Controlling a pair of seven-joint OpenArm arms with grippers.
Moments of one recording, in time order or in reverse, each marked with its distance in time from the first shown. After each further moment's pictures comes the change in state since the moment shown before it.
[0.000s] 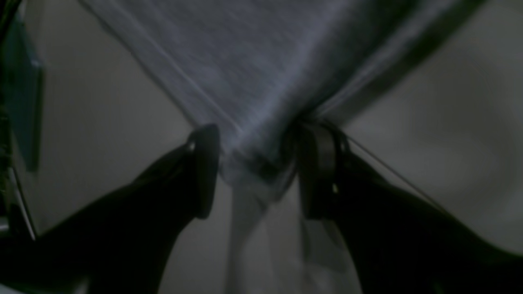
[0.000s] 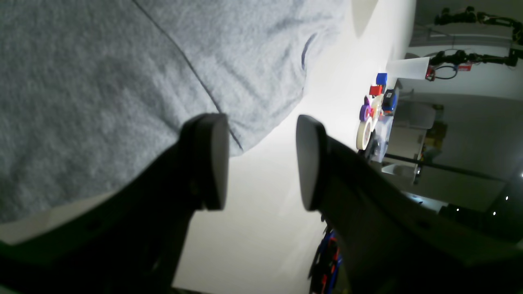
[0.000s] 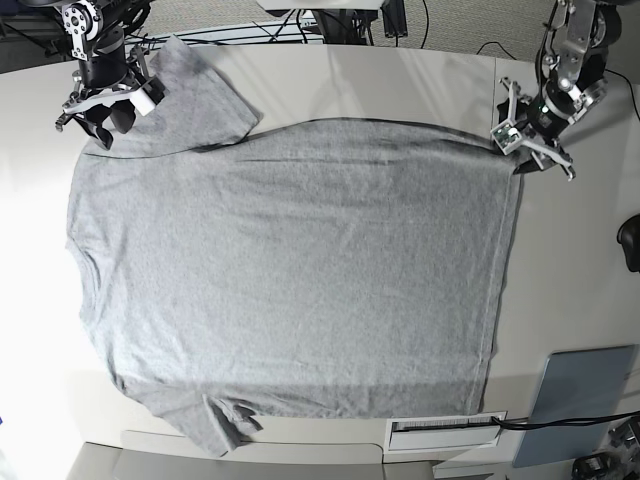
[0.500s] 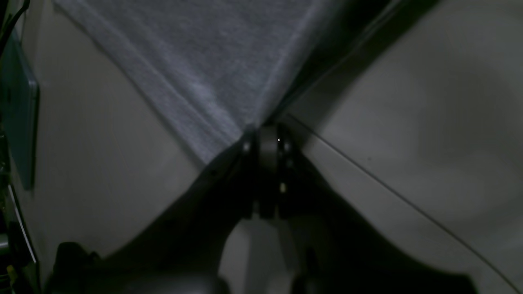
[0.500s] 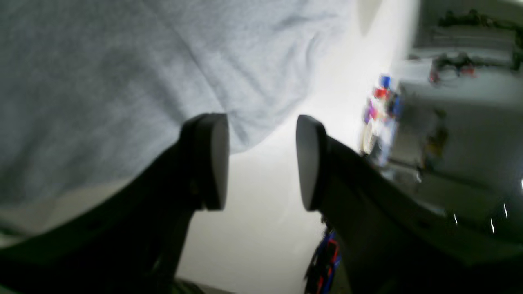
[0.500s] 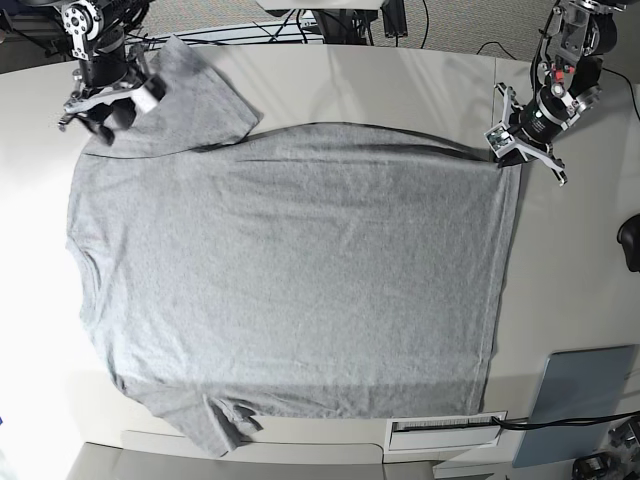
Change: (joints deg) left arm -2.2 0.2 1.9 -3.4 2.0 -0.6 -2.3; right arm 0.0 0.8 0.0 0.0 1.0 6.4 0.1
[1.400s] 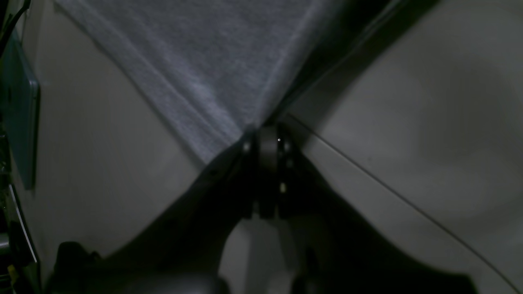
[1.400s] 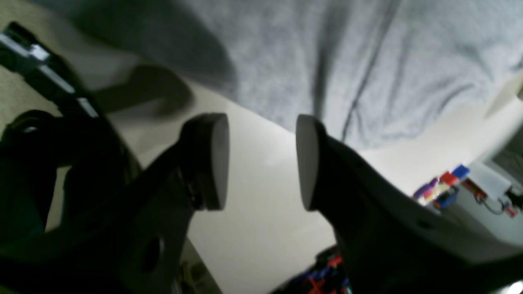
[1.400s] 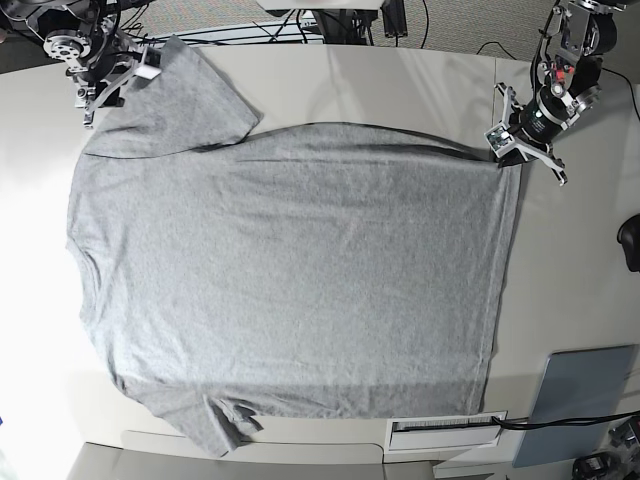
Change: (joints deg) left arm 0.0 0.0 0.0 0.0 0.1 0.0 0.0; right arm 3.0 7.3 -0.3 -8.3 3.3 25.5 7.0
